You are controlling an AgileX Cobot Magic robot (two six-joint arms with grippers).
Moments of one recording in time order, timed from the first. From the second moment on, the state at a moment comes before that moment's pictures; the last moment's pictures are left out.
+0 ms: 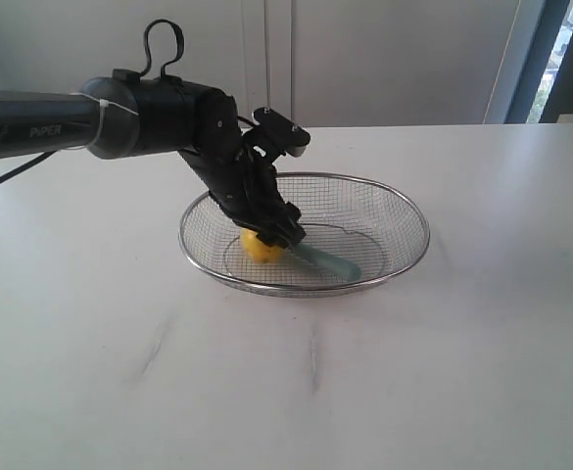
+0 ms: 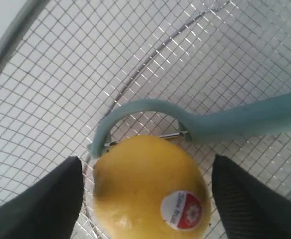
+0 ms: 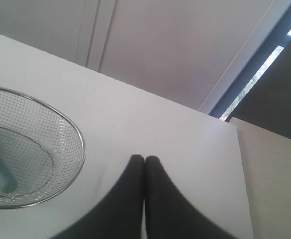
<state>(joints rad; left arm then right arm) -0.64 2.15 -1.71 -0.07 0.67 0.31 0.34 0.83 -0.83 -0.53 0.50 0.27</state>
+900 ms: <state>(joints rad) -0.64 1.25 -1.17 0.03 0.97 0.19 0.34 0.83 -0.83 -0.53 0.50 0.27</state>
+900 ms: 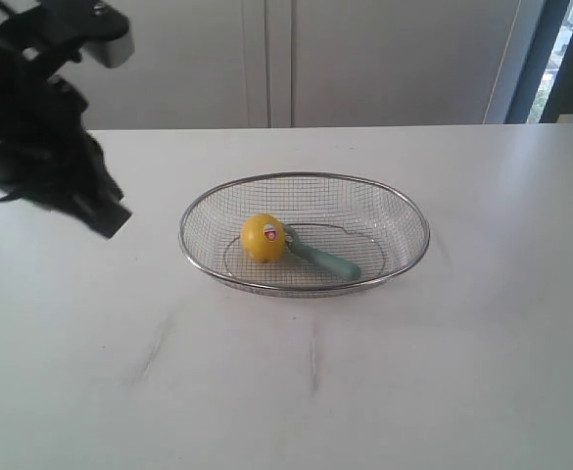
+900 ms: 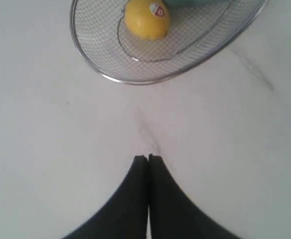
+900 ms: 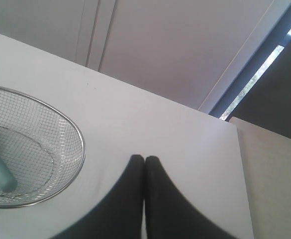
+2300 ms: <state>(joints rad) -0.64 1.06 -1.06 0.03 1.06 0.18 0.22 0.45 -0.83 -0.53 0.51 0.27</state>
